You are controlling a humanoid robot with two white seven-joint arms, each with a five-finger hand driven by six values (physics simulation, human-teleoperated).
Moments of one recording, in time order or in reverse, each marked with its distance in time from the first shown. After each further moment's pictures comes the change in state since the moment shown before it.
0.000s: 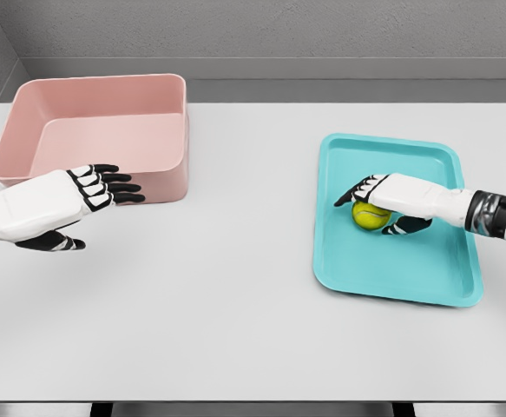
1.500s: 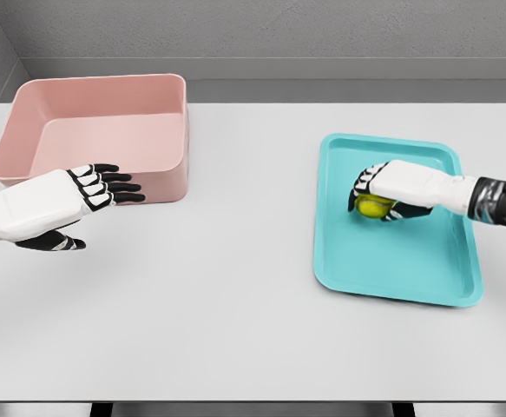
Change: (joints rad) left arm 0.000 -0.002 0.001 0.000 0.001 0.000 0.000; right arm -0.028 -0.011 -0.032 -0.053 0.011 0.000 0.032
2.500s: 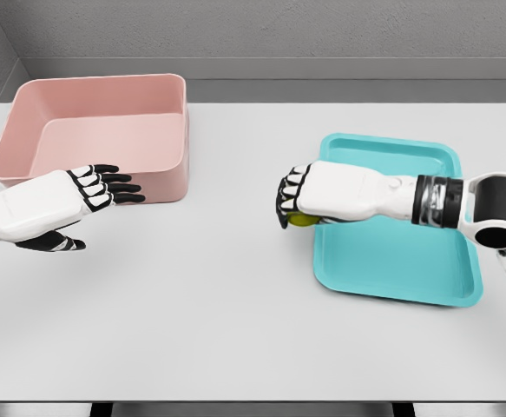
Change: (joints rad) left arm 0.002 0.001 0.000 0.000 -0.001 0.000 0.000; right arm 0.002 0.127 -0.034 -0.330 0.089 -0.001 0.104
